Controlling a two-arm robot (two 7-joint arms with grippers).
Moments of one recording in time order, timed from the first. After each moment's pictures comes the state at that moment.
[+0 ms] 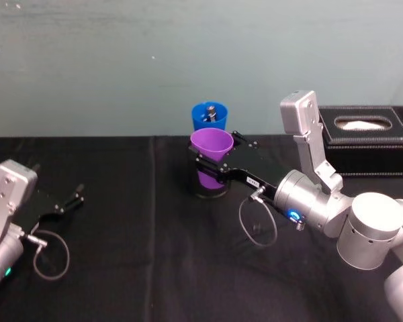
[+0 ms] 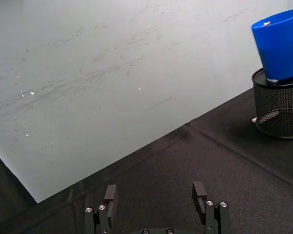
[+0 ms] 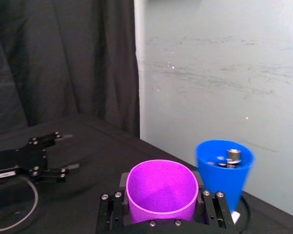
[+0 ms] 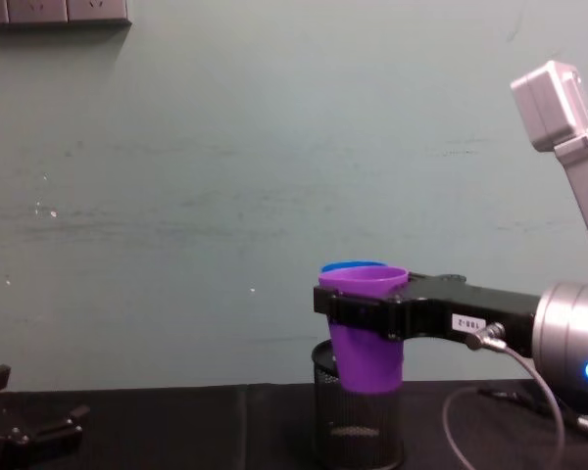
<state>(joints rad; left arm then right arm) -0.20 0.60 0.45 -1.41 -0.25 -0.12 0.03 0.40 0.32 -0.45 -1.39 0.39 0.05 0.44</state>
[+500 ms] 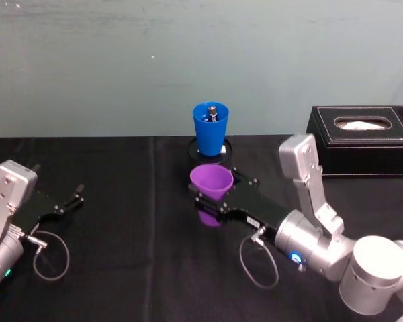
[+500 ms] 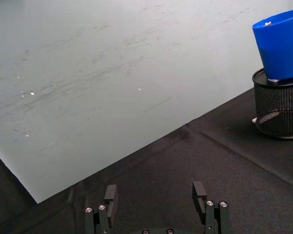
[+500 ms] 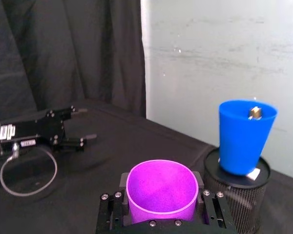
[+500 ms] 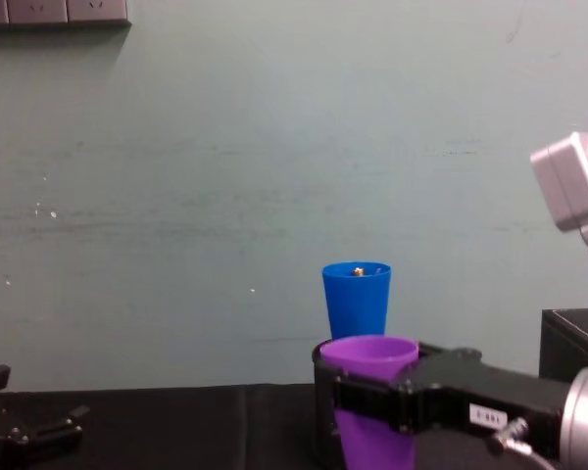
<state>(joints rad) -0.20 0.60 0.45 -1.41 -0.25 -0.12 0.03 0.26 0.34 -0.45 -1.46 0.36 0.00 0.41</state>
